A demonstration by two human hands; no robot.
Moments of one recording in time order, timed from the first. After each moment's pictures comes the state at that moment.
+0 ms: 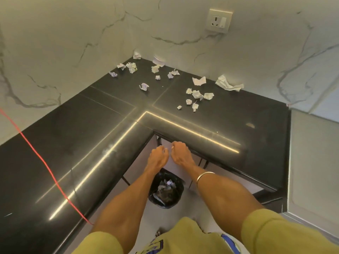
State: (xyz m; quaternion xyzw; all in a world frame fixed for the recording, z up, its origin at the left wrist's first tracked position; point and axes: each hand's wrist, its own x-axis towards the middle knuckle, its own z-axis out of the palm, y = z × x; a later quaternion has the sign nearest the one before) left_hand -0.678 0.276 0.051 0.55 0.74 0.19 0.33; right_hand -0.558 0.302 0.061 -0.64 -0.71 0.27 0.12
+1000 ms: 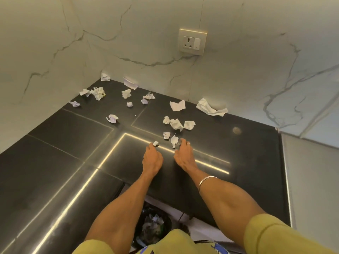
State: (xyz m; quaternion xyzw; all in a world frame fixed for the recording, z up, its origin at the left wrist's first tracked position) left_hand -0.605 0.505 0.065 0.54 0.76 0.23 0.28; right_hand -0.467 0.524 0.059 -0.71 -0.59 0.29 0.23
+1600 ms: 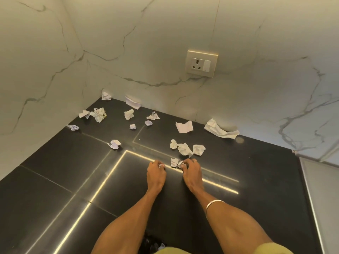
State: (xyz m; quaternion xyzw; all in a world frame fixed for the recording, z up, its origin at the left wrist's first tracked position) left_hand -0.630 0.594 0.040 0.52 0.75 0.31 0.28; right_hand -0.478 0.595 0.031 -0.71 -0.59 0.23 0.31
